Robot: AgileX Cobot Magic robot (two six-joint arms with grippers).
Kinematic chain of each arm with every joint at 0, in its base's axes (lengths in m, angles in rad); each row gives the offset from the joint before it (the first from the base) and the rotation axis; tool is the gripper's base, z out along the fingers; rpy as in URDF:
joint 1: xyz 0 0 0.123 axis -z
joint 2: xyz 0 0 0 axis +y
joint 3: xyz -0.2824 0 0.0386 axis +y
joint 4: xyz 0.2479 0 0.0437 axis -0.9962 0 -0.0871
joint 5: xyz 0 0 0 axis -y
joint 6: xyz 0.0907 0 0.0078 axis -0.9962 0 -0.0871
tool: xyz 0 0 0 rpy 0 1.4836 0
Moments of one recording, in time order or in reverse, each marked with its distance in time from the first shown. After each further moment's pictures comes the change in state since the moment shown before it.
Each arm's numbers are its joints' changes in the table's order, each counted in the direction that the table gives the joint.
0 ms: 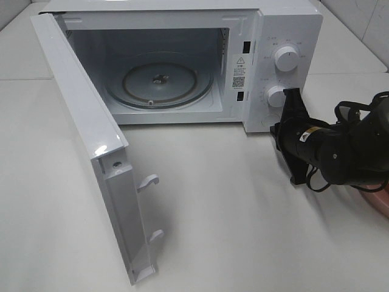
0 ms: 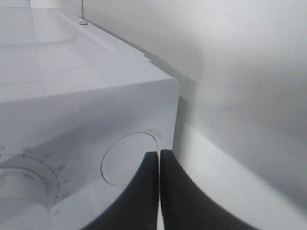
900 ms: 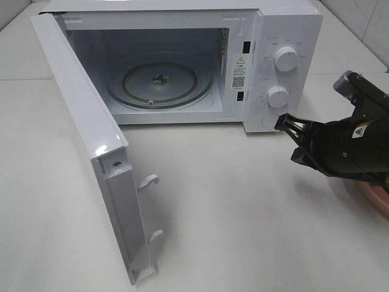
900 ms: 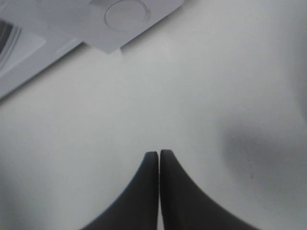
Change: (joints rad) left arm 0.000 0.000 0.000 0.000 0.000 0.000; right arm 0.000 -0.545 0.185 -0.009 -0.691 1.005
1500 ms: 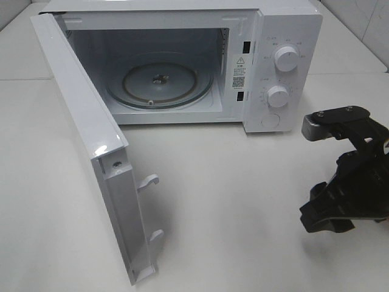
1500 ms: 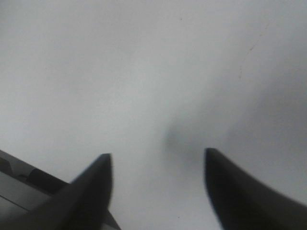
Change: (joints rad) left arm 0.000 0.000 0.000 0.000 0.000 0.000; right arm 0.004 -0.147 -0.059 0.073 -0.658 0.608
